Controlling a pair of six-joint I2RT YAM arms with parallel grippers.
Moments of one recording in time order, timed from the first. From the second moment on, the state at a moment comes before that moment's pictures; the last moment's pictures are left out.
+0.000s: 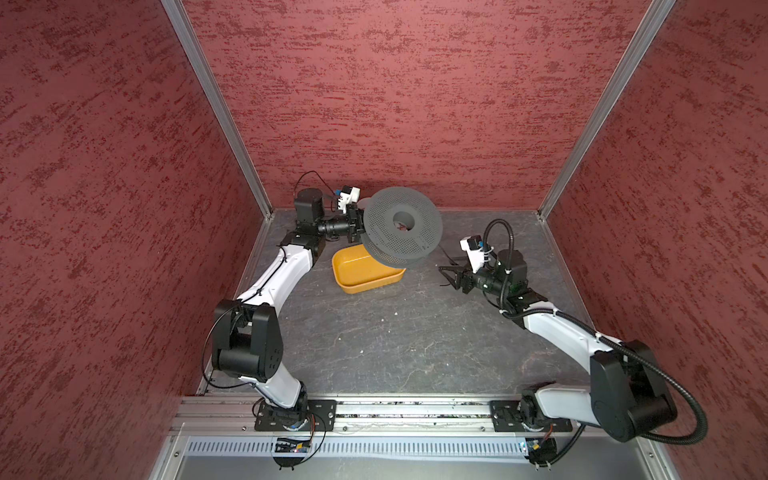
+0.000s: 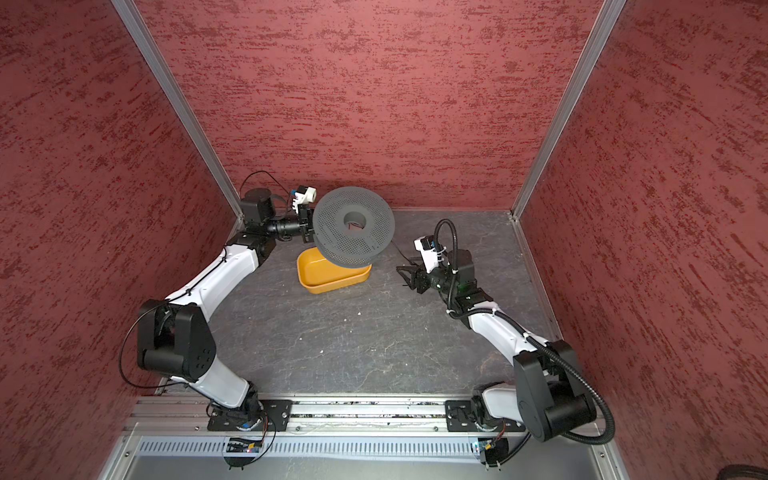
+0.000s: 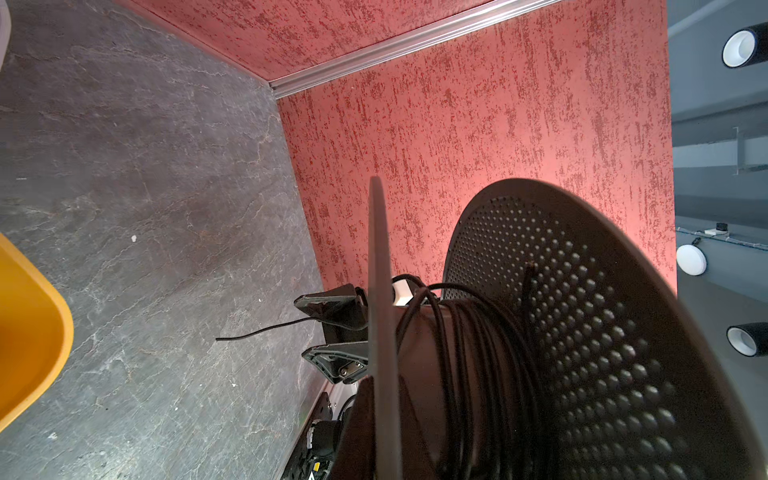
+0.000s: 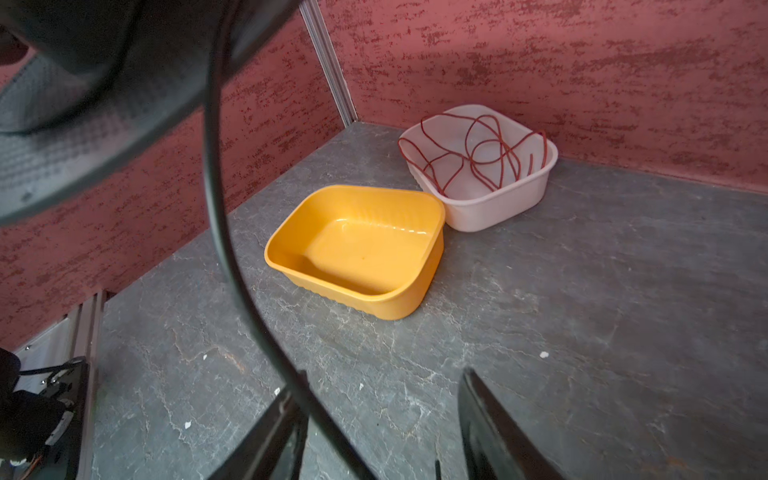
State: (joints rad) left arm -0.15 1.61 1.31 0.11 1.15 -1.12; right arm 0.28 1.32 0.65 0.35 -0.61 0.14
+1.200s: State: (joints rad) left arm -0.13 1.58 1.30 0.17 1.13 -1.19; right arm 0.30 1.50 0.48 0.80 -0.54 0.44
